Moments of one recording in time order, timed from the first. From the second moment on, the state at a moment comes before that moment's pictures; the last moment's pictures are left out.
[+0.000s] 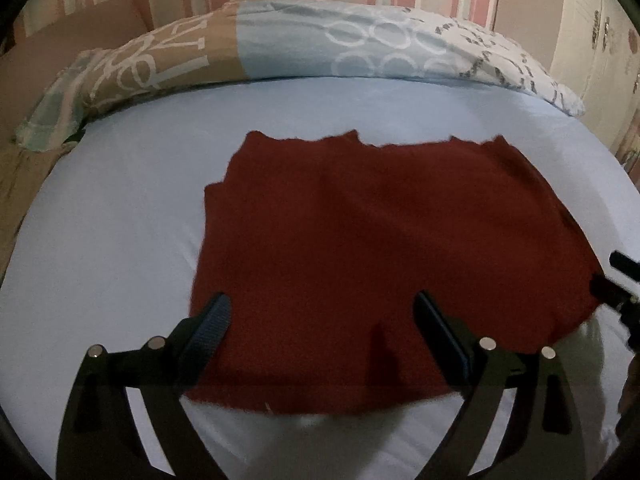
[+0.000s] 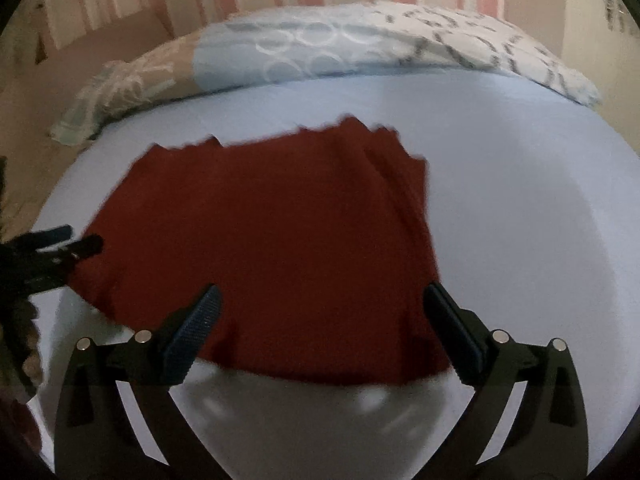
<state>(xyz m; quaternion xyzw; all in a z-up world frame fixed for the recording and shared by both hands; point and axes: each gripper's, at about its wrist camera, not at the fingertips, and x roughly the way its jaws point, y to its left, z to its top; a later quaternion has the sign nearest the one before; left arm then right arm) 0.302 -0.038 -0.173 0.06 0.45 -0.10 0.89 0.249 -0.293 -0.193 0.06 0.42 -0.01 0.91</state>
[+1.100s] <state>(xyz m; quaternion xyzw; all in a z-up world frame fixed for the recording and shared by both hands) 0.287 -0.093 -0.182 0.08 0.46 -0.12 0.88 0.267 -0.335 -0.245 0.20 0.47 -0.07 0.86</state>
